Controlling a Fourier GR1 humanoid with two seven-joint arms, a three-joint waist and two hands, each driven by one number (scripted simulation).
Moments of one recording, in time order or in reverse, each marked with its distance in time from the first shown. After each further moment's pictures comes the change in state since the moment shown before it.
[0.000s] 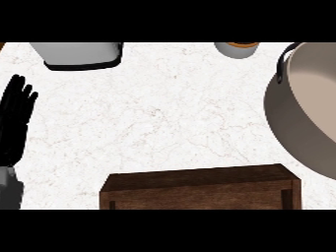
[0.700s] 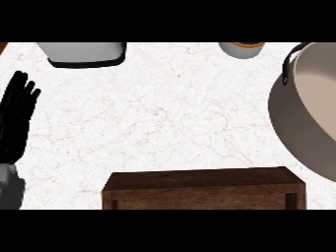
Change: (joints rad) left arm -0.021 -0.002 -0.008 -0.011 -0.001 -0.004 0.021; right arm 0.206 0.066 -0.537 -0.171 -0.479 -0.261 -0.132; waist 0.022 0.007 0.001
